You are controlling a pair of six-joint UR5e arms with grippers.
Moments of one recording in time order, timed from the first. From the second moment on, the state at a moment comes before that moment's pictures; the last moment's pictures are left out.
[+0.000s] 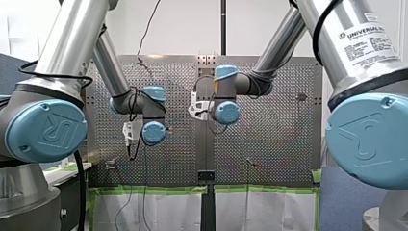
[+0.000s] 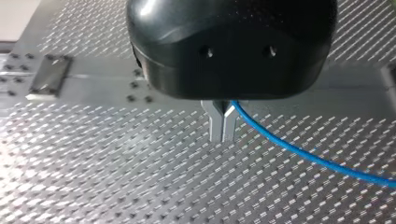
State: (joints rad) left arm -0.47 -1.88 -2.23 -2.12 -2.23 -1.61; right arm 2.39 -1.17 1.85 -0.74 1.79 1.64
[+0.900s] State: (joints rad) left arm -0.42 -1.62 -2.01 -2.38 -2.30 -1.72; right arm 2.36 -1.34 1.69 -0.48 1.73 1.65
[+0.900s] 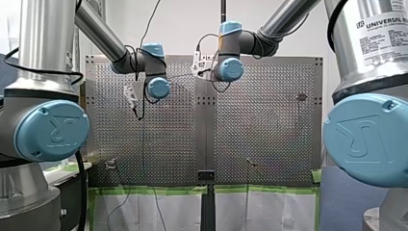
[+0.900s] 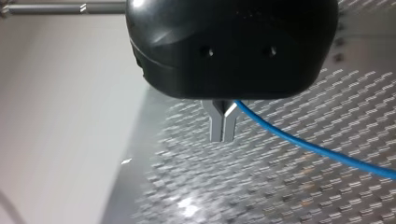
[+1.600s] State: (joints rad) left arm -0.36 -1.40 -1.97 -2.60 -2.33 -1.77; right arm 2.36 -1.30 1.60 -0.42 1.69 1.66
